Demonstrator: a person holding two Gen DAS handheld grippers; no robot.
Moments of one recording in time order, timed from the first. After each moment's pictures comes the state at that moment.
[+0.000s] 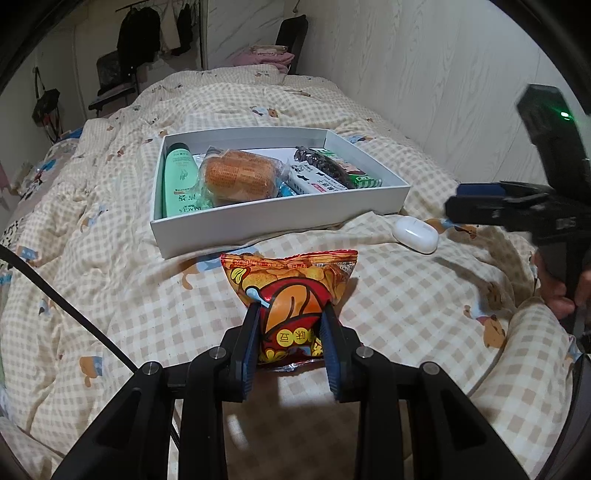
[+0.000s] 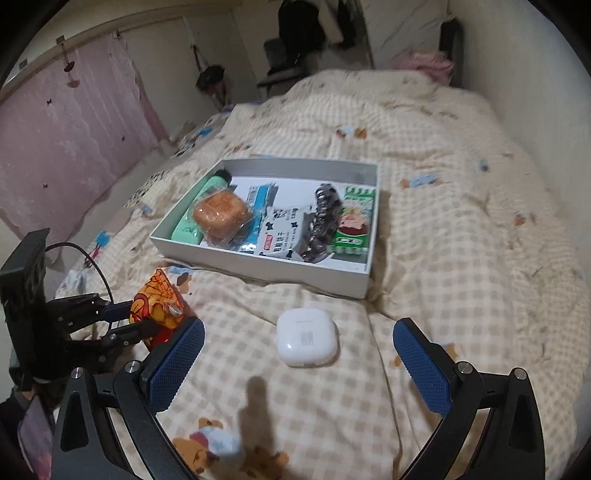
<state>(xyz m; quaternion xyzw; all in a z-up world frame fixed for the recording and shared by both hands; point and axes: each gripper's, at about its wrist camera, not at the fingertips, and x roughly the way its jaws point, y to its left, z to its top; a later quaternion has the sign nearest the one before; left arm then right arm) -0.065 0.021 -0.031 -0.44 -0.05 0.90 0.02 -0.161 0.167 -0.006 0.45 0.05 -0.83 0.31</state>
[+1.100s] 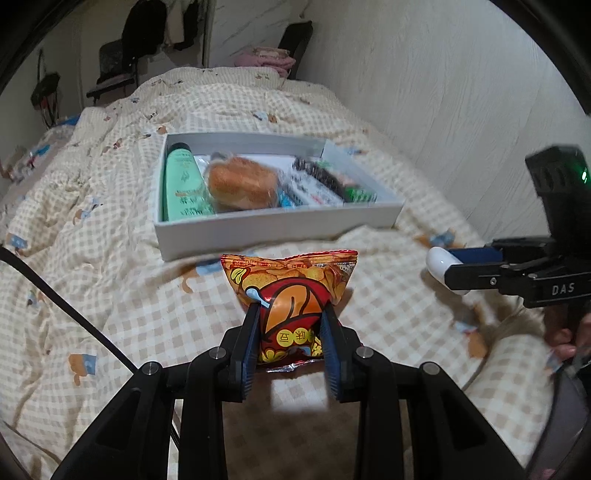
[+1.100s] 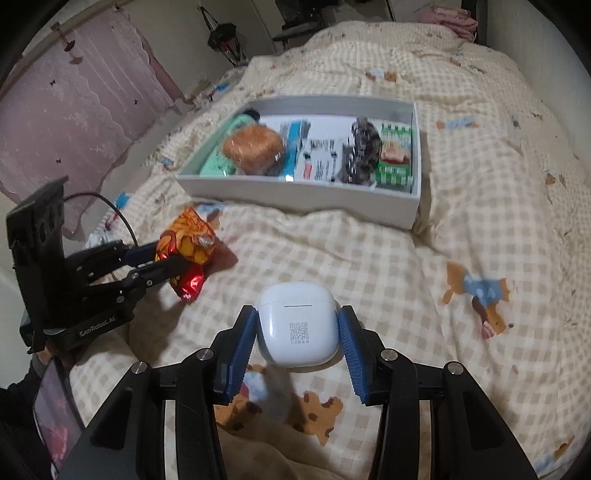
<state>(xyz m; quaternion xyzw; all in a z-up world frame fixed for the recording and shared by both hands) -0.068 0.001 -0.022 -0.43 -0.10 0.90 0.04 -0.133 0.163 -0.012 0.51 0.03 -0.78 0.35</state>
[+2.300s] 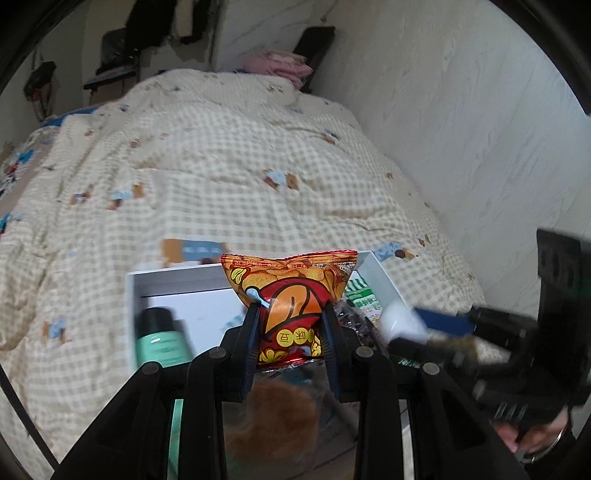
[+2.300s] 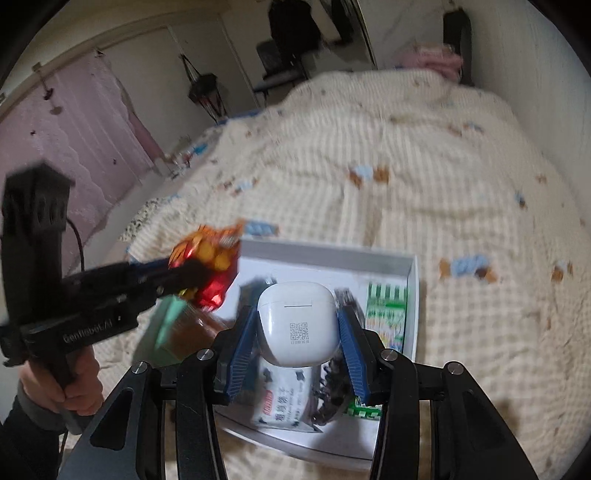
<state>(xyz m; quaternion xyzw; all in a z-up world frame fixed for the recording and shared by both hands) -0.273 -0.045 -0.001 -0.44 -0.13 0.89 0.04 -0.275 0.099 0.002 0.46 0.00 -0.83 0.31</state>
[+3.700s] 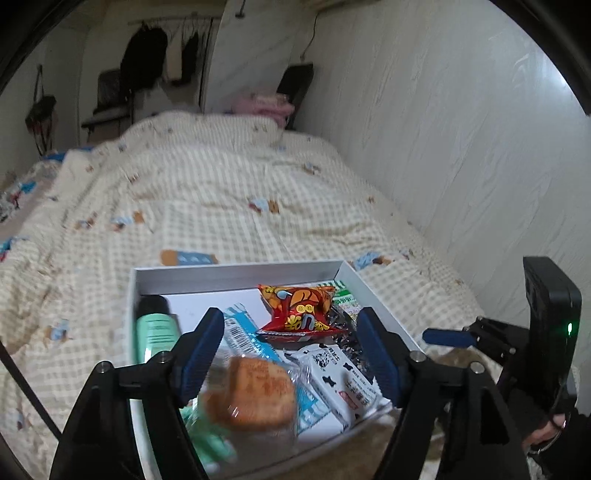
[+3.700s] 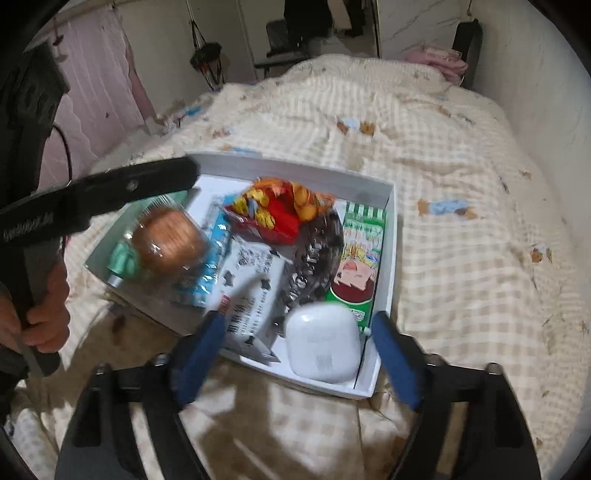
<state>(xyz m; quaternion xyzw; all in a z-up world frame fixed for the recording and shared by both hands) -0.206 -0.031 0.012 -0.34 -0.10 0.93 0.04 -0.224 0.125 -0.020 0.44 0.09 -0.85 0.29</state>
